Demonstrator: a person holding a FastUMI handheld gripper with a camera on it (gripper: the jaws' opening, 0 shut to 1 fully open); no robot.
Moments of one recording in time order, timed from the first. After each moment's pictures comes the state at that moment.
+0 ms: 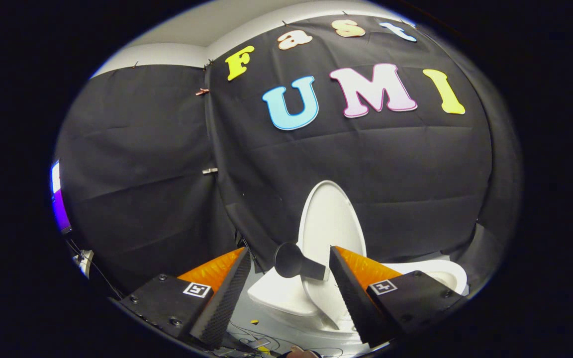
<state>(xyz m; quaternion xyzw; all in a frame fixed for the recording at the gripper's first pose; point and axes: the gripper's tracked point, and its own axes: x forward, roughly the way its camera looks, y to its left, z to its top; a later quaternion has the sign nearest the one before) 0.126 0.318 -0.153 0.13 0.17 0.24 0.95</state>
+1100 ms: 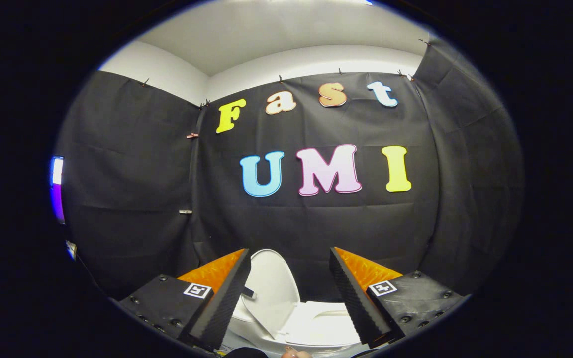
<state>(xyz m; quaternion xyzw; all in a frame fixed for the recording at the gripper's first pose) 0.034 0.123 0.013 0.07 0.02 0.13 0.99</state>
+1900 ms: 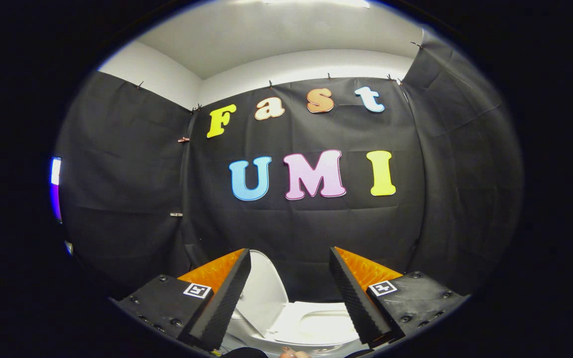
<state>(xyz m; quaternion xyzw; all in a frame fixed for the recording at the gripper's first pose) 0.020 0.091 0.018 0.07 0.01 0.11 0.99</state>
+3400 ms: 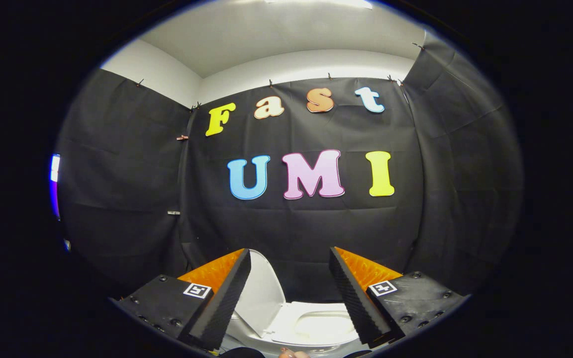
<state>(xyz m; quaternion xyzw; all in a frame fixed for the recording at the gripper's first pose) 0.024 0.091 0.015 0.07 0.02 0.11 0.99</state>
